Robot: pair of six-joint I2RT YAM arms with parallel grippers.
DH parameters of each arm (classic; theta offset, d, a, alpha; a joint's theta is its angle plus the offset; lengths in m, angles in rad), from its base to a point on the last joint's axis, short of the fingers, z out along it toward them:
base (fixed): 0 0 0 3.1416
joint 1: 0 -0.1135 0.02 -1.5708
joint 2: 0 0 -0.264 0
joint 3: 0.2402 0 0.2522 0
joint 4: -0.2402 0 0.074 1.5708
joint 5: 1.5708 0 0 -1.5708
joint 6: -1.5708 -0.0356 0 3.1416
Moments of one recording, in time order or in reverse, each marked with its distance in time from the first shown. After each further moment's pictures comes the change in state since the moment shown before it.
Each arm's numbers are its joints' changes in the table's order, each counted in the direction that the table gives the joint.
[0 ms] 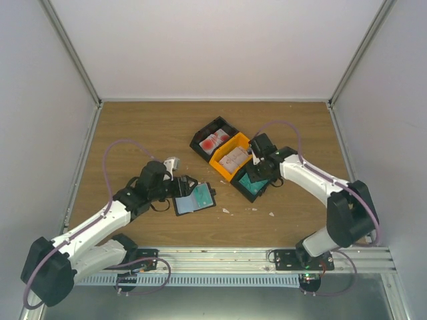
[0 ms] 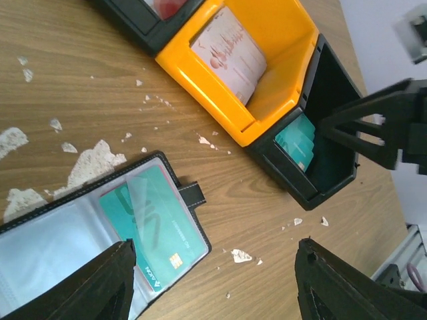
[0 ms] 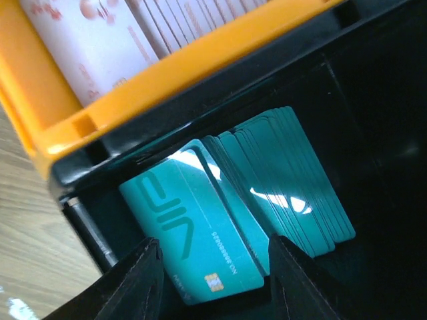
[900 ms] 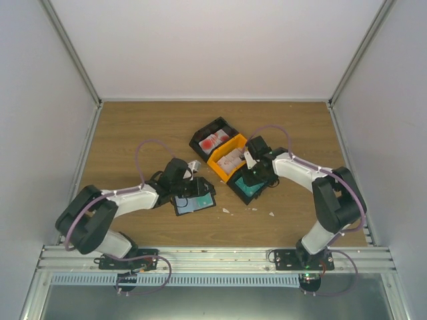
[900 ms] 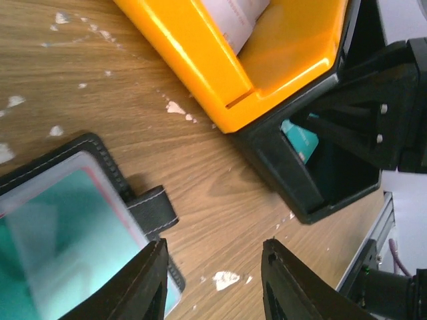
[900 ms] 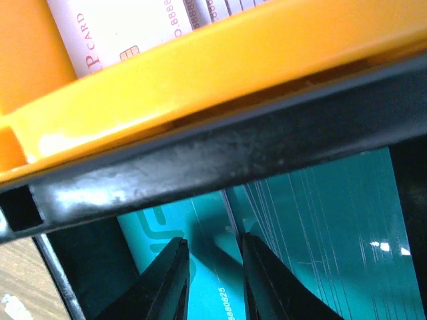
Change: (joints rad) left arm 0.048 -0.458 0.004 0.371 0.190 0.091; right arm 0.028 -0.174 -0.021 0.097 -0.180 0.121
